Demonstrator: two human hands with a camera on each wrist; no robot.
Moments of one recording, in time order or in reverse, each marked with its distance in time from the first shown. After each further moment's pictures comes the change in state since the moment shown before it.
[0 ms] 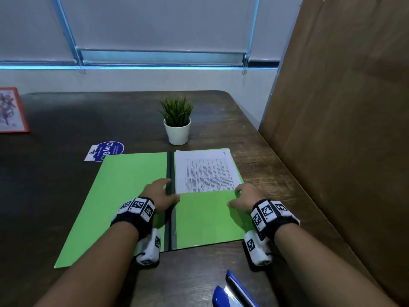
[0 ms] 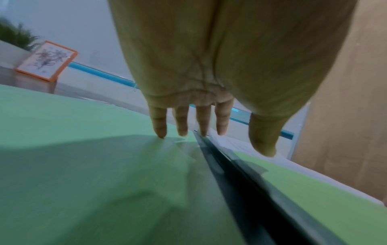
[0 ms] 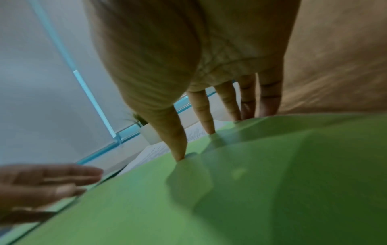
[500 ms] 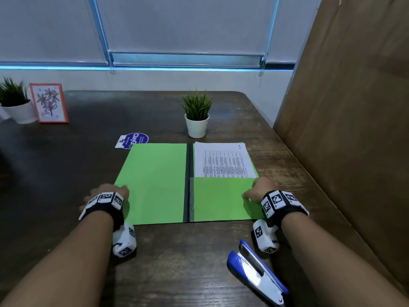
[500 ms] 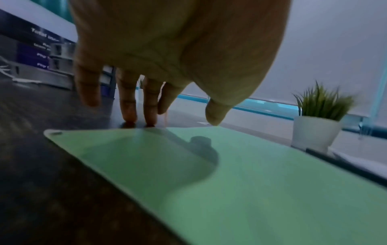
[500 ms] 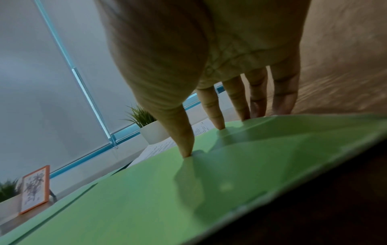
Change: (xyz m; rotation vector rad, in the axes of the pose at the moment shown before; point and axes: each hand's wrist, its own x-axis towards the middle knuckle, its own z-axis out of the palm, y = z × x) left_hand -0.063 -0.150 -0.056 -0.066 0.260 -0.620; right_hand -0.024 -0.004 0.012 -0.042 0.036 0.092
